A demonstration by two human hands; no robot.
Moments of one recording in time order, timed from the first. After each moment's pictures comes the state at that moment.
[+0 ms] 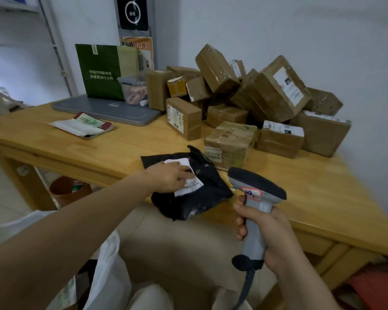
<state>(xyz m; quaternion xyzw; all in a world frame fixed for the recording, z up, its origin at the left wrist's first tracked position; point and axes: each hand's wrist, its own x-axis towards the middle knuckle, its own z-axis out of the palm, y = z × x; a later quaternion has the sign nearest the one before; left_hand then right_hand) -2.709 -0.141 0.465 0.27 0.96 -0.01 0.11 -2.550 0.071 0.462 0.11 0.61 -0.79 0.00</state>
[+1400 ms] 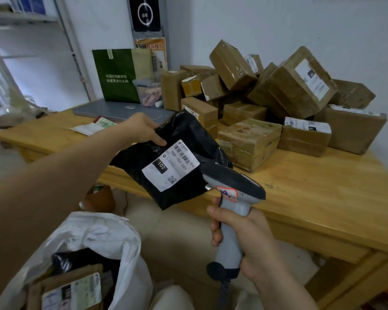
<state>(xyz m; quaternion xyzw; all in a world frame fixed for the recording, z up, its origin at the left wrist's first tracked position) -2.711 -0.212 0.570 -0.06 0.94 0.34 0.05 -2.551 -0.003 0.470 0.07 0.56 -0.82 0.07</state>
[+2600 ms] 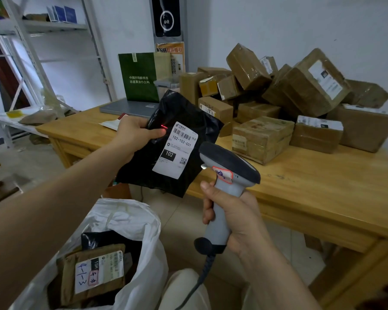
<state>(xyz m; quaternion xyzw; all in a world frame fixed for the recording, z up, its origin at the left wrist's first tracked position) -2.630 -0.242 0.553 -0.10 0.82 0.56 -0.12 -2.517 -0.044 0.489 0.02 0.54 -0.84 0.06</state>
